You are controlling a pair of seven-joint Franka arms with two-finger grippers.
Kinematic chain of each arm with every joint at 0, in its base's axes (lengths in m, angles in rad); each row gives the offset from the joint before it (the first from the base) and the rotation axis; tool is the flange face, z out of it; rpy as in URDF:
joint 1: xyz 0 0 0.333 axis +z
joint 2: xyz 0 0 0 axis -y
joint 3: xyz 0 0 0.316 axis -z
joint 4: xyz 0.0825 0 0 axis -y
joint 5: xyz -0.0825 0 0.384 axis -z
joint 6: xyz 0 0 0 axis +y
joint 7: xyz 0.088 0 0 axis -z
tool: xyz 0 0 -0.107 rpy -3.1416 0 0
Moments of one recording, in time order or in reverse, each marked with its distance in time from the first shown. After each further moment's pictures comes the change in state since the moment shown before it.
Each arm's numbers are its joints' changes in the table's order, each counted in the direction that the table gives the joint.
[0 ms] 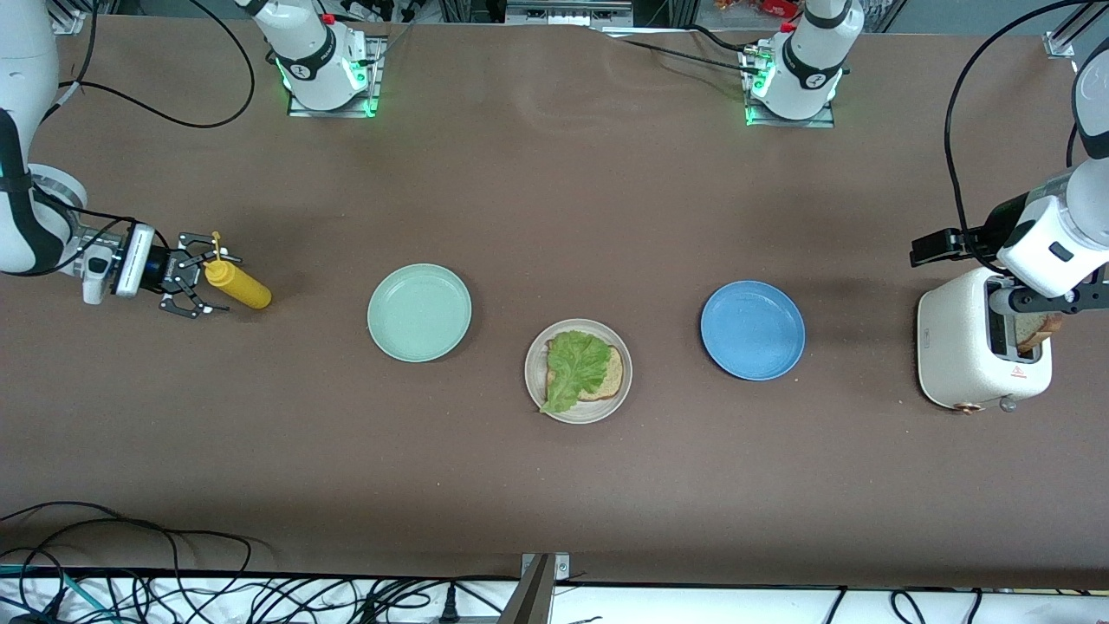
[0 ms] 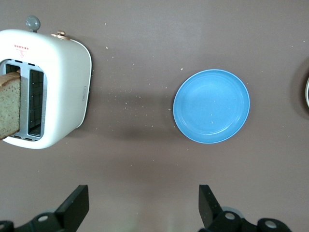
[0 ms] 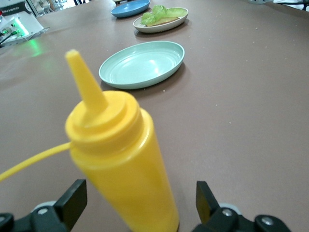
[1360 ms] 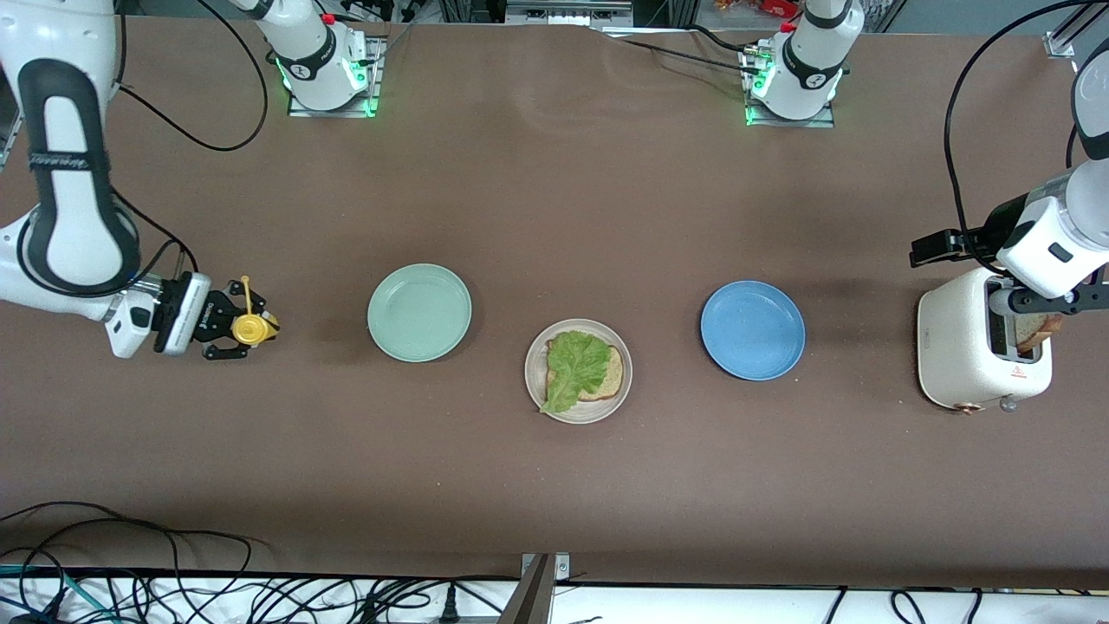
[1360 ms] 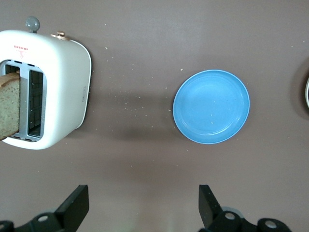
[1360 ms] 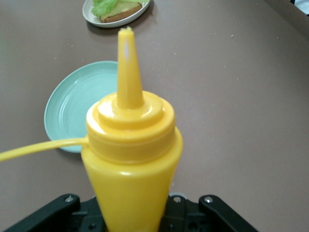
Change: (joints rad) left arm 0.000 -0.001 0.001 0.000 0.000 -0.003 0.000; right arm 0.387 0.162 -0.006 0.139 0.220 -0.299 0.647
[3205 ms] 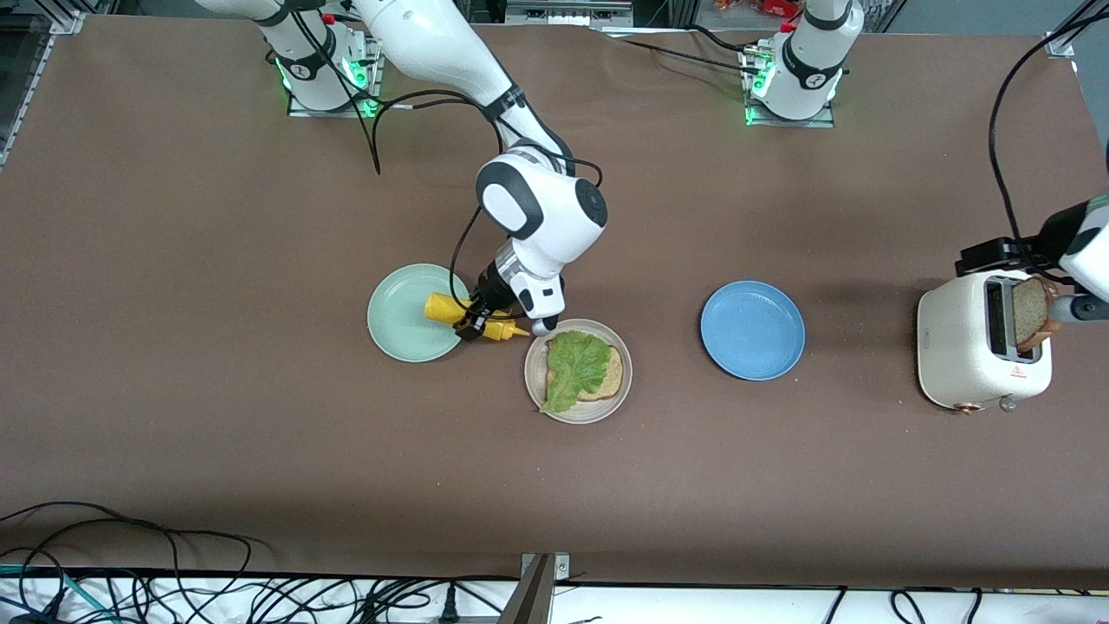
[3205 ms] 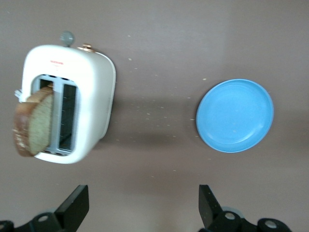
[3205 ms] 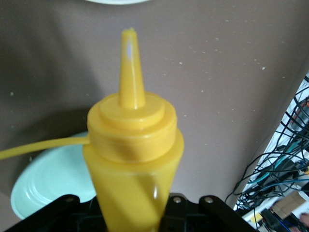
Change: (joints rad) left arm 0.136 -0.026 -0.012 0.000 -0.005 -0.058 0.175; right arm 0.820 -0.460 -0.008 0.572 1.314 0.209 1.487
